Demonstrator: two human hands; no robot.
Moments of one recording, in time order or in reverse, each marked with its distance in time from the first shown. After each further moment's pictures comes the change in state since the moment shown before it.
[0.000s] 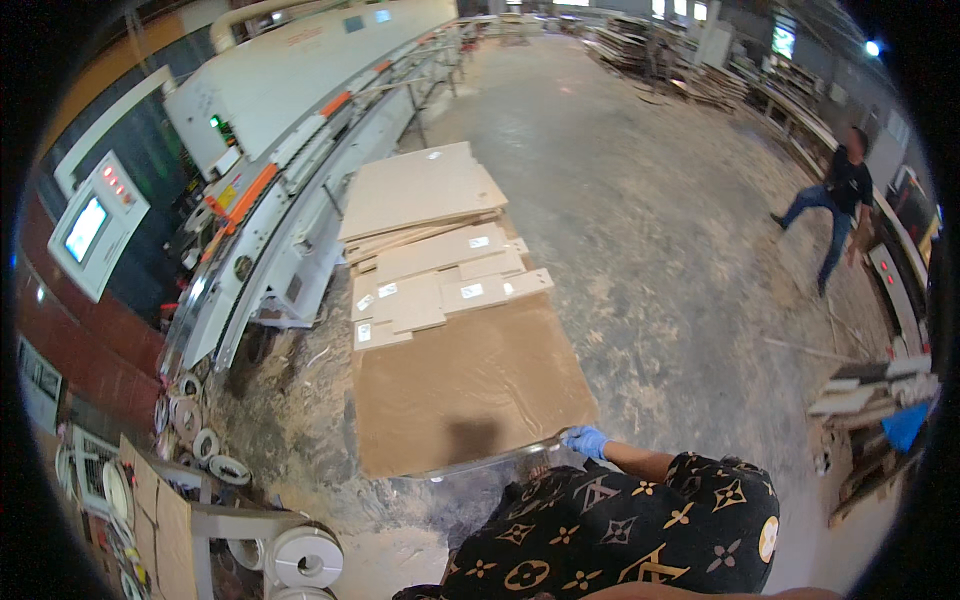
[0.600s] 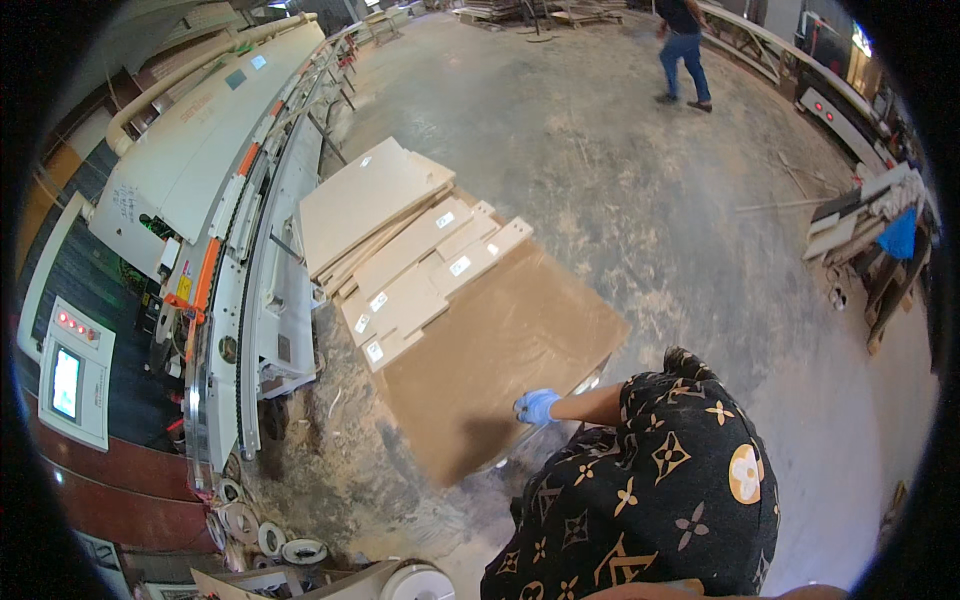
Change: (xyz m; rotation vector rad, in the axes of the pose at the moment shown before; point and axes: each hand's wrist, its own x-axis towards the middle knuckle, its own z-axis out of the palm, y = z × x) left_hand 0.098 -0.048 -0.144 -0.162 -0.211 0.057; right_hand 0.102 -0.180 0.167 -0.405 -0.062 0.048
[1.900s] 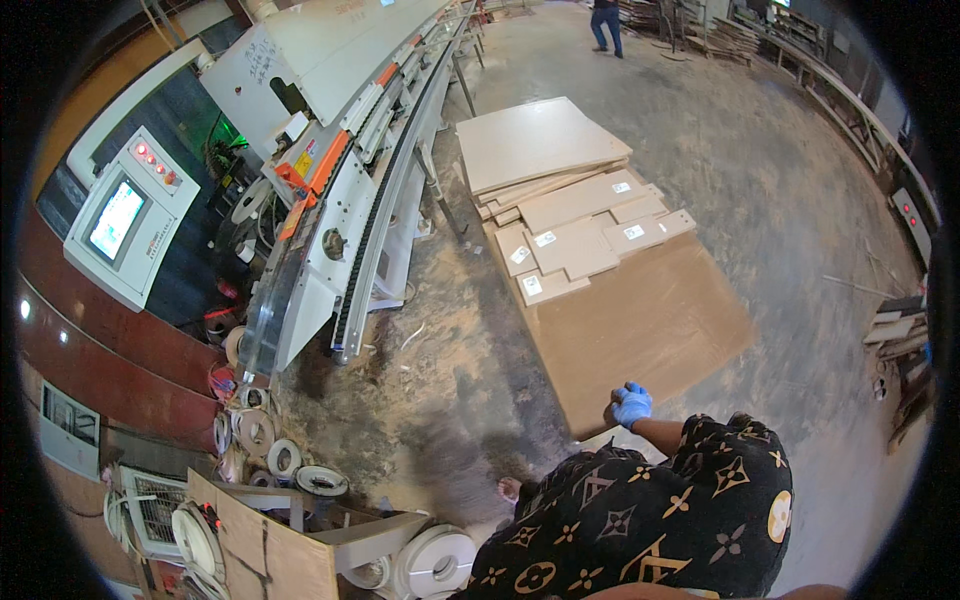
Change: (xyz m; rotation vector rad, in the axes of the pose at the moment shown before) left_hand 0.077 -0.108 -0.277 -0.348 0.040 -0.189; right_hand 0.030 -0.178 0.105 -0.020 0.632 0.291
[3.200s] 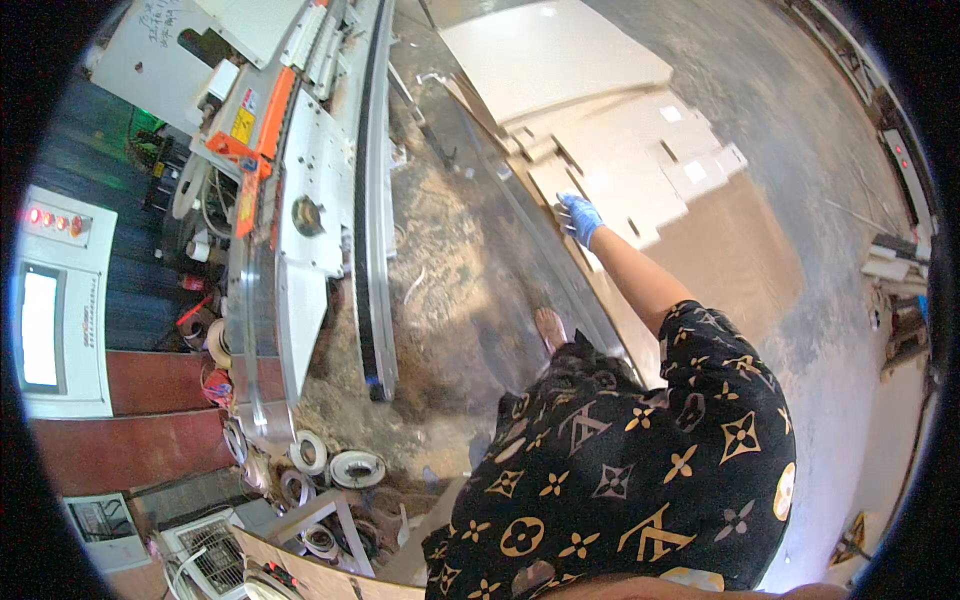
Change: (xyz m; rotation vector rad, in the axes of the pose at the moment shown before) left_hand 0.190 0.222 -0.110 -0.007 -0.104 -0.059; right_hand 0.398 -0.295 0.035 1.573 -0.314 0.298
